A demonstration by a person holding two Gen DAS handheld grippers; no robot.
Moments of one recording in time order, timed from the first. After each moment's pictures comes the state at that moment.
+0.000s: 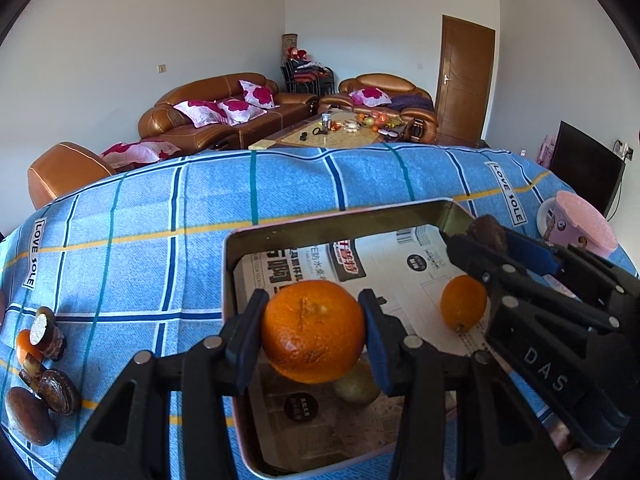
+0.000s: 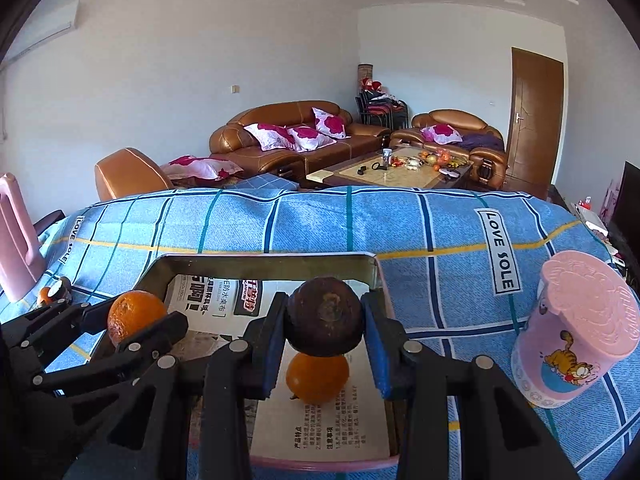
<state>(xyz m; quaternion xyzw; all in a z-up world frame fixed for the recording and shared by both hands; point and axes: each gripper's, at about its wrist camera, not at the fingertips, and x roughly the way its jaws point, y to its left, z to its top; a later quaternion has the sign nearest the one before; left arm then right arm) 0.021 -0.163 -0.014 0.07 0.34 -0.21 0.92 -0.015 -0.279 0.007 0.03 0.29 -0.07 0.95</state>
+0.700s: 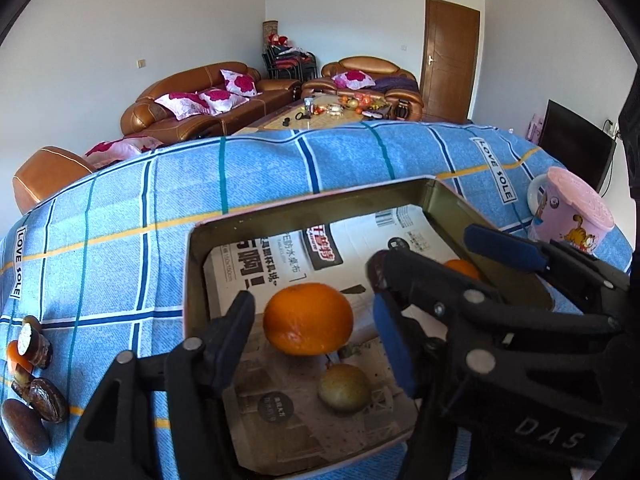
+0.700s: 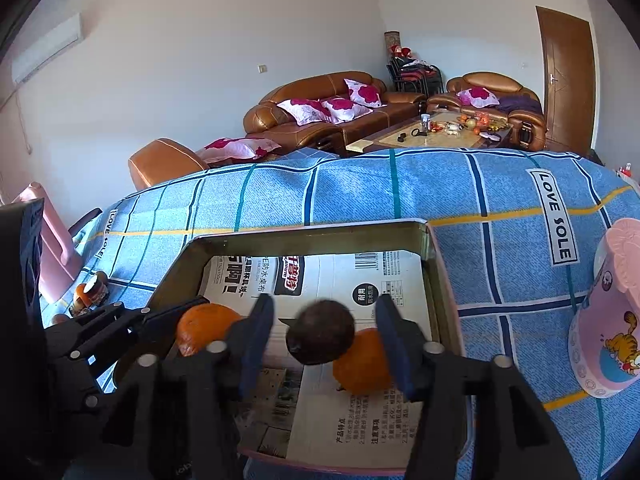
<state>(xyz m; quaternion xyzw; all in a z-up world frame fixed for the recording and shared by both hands) 0.017 -0.173 -0.016 0.09 0.35 -0.23 0.91 -0.005 -0.283 -0.004 0.09 0.32 0.00 0.94</state>
